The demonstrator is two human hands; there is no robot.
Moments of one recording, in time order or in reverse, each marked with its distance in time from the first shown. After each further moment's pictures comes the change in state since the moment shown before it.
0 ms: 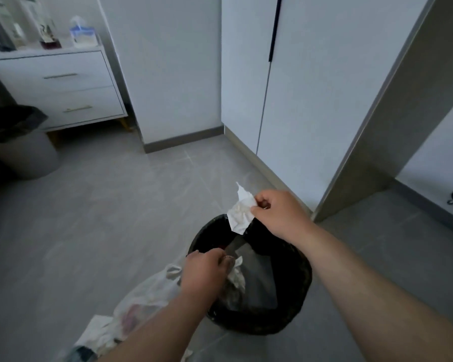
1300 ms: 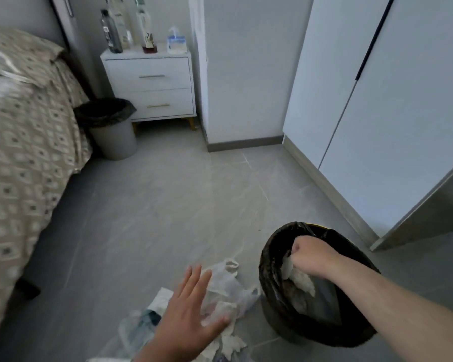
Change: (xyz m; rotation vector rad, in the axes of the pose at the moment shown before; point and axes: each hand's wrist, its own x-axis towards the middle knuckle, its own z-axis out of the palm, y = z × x) left_hand -0.126 -0.148 -0.079 -0.056 -0.044 -0.105; right_hand -0.014 -0.042 0.094 -0.439 -0.462 0.095
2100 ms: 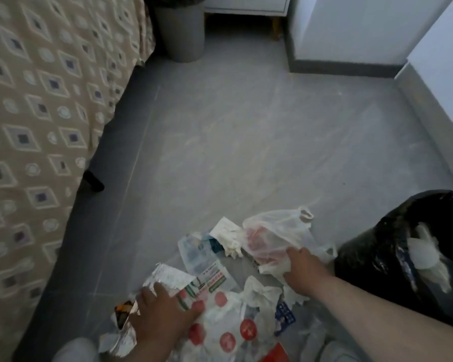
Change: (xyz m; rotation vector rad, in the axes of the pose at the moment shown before) left_hand -0.099 -0.211 0.086 0.060 -0.211 -1.098; right_hand 0.049 -0.094 0.243 -0.308 -0.371 -0.048
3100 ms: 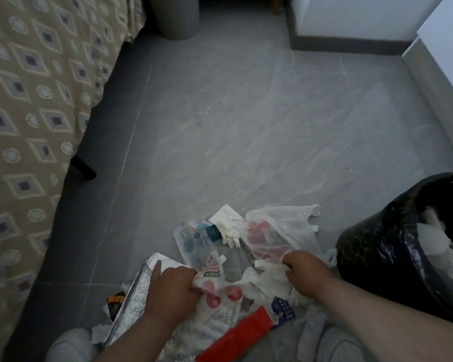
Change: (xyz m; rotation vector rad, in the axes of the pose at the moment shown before) left_hand 0.010 0.015 -0.005 0.186 0.166 0.638; right_hand 0.004 0.021 0.031 0.039 0.061 -0.226
